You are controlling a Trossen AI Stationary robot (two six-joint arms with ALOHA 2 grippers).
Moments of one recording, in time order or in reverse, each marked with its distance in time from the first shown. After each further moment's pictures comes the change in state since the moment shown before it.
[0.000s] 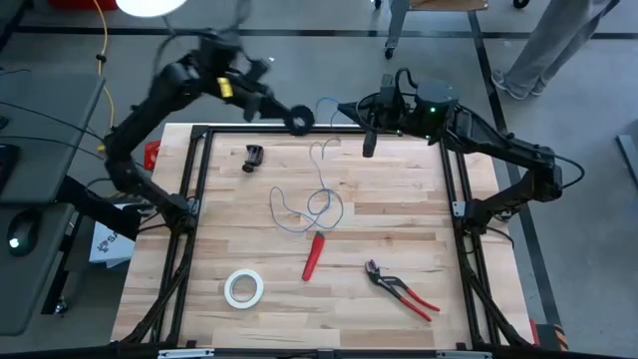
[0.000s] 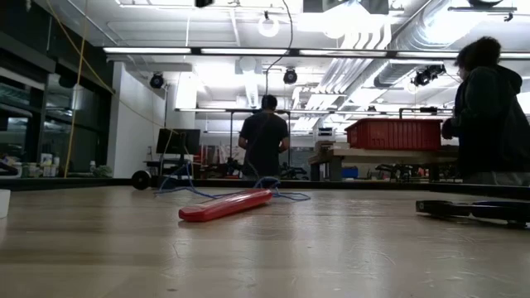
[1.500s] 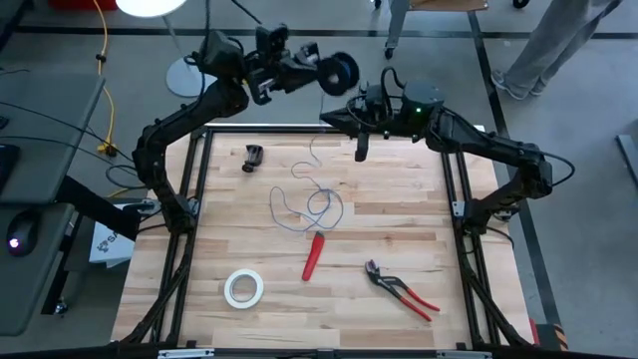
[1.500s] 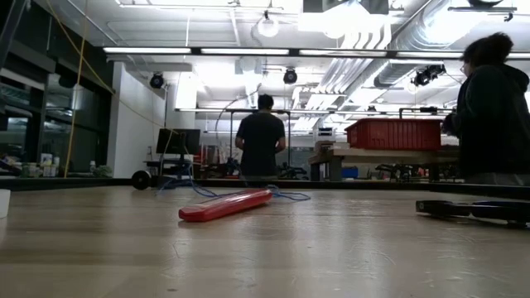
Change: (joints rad) left arm -0.120 0.188 -0.001 1.410 0.025 -0.502; right arm 0.003 0.084 0.000 0.161 -0.224 0.211
